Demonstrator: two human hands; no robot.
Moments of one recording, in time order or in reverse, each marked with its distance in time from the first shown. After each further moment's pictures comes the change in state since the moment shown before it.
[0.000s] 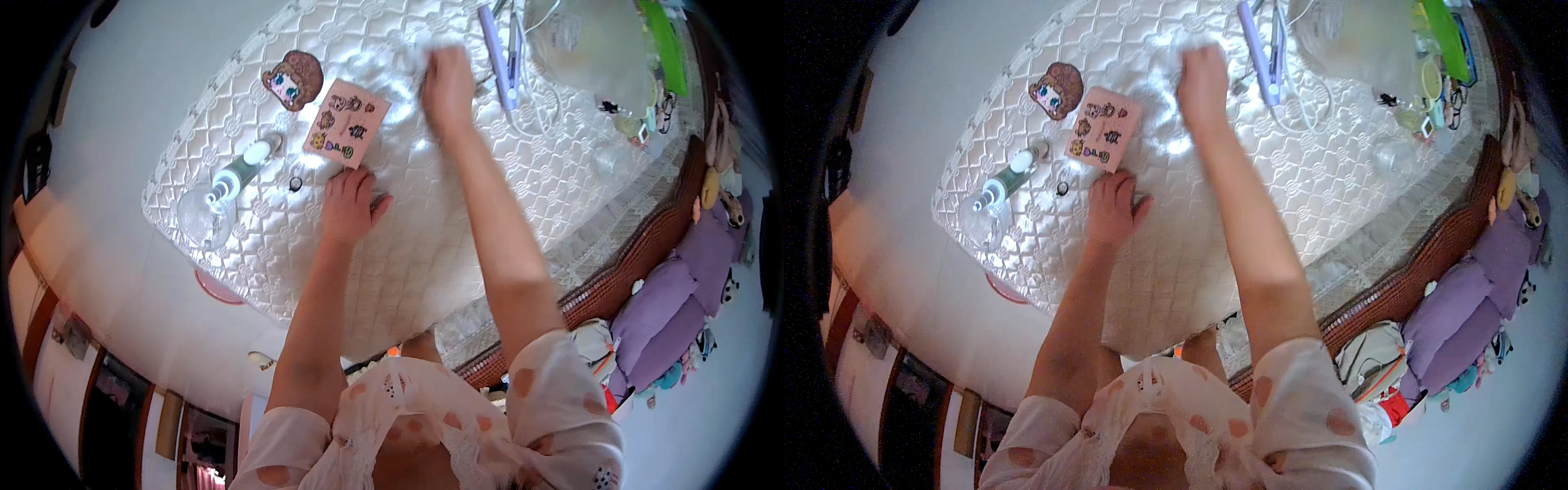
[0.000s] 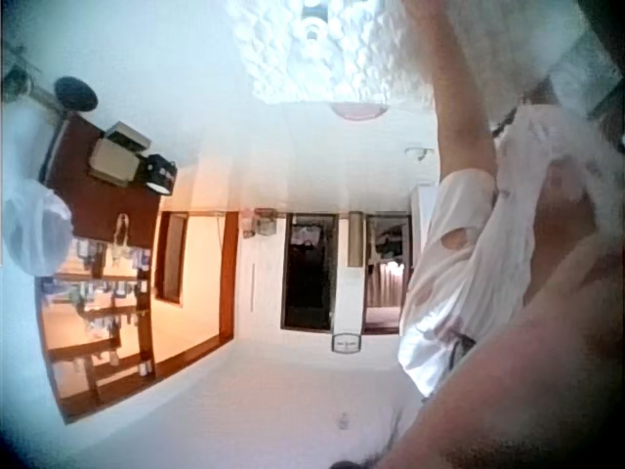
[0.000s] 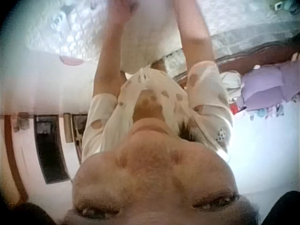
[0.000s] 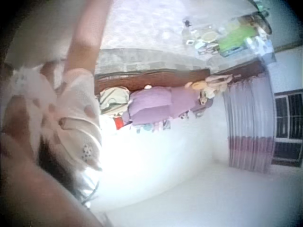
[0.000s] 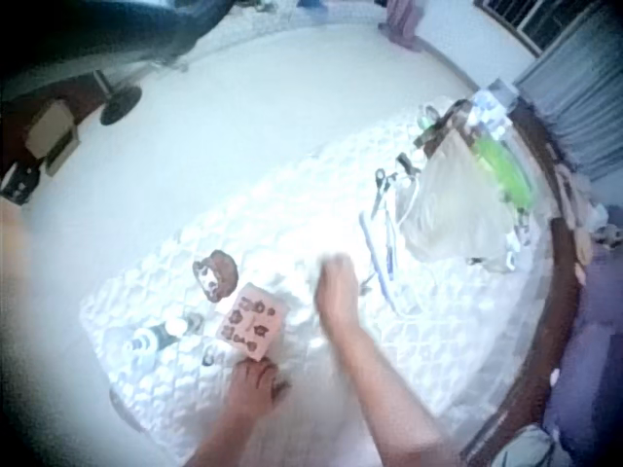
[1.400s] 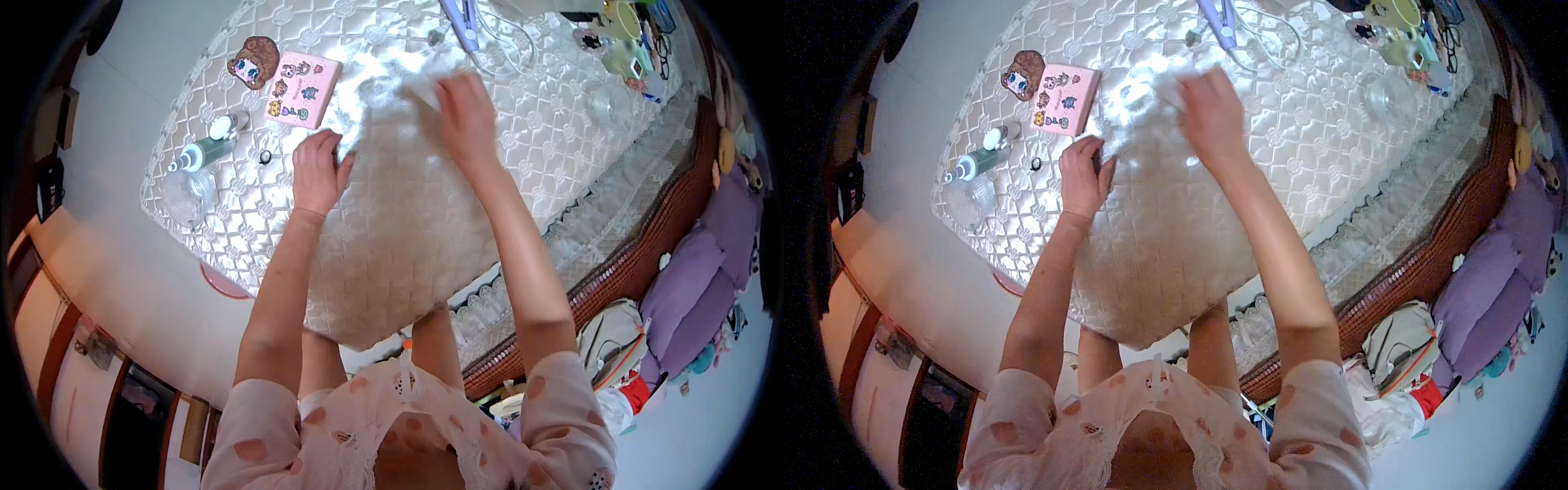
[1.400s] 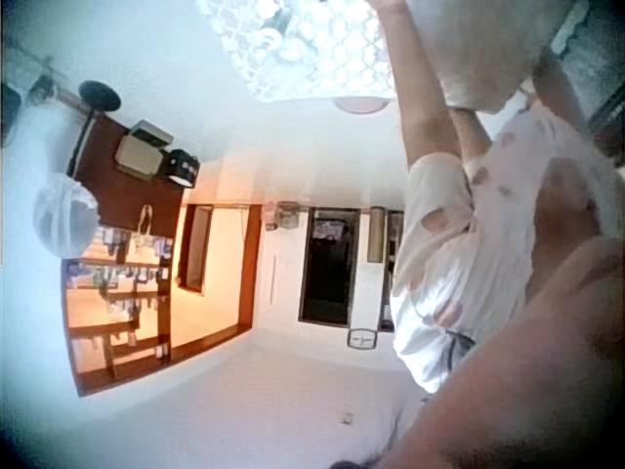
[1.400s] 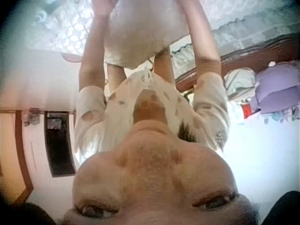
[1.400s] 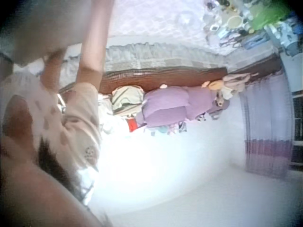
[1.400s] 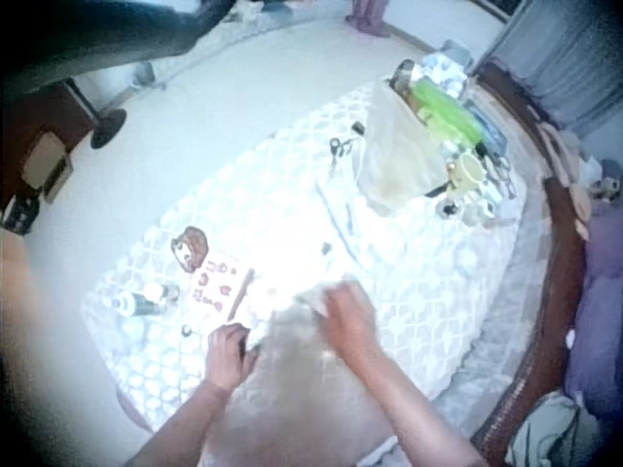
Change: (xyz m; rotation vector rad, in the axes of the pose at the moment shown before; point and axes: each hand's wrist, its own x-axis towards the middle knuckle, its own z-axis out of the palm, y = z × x) left_hand -0.002 0.007 -0.007 0.005 0.004 -0.001; right_hand -0.095 -0.011 -0.115 0.200 -0.061 0.070
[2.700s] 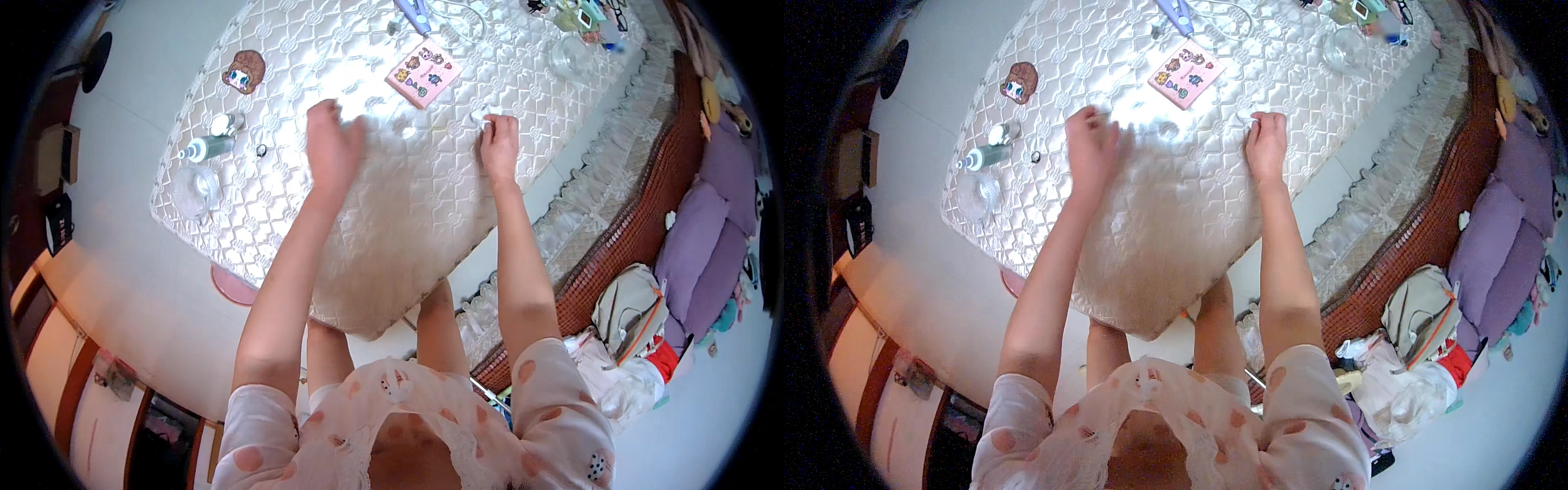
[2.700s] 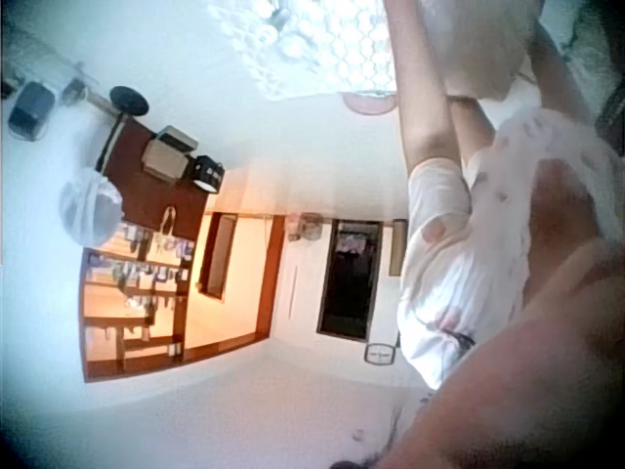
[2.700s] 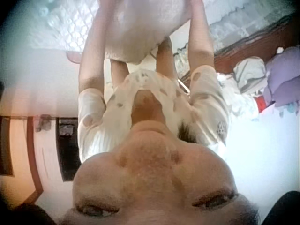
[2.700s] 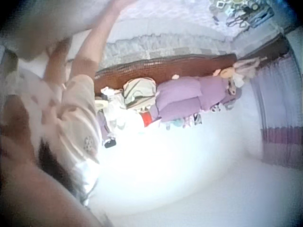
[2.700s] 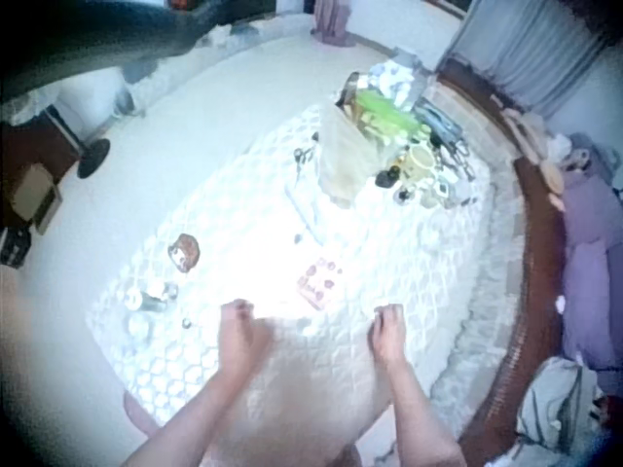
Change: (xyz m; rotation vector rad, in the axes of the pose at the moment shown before) left_hand 0.029 0.089 -0.015 -0.270 0.130 -0.211; right_hand -0.132 0.090 -0.063 -0.218 0.208 0.327
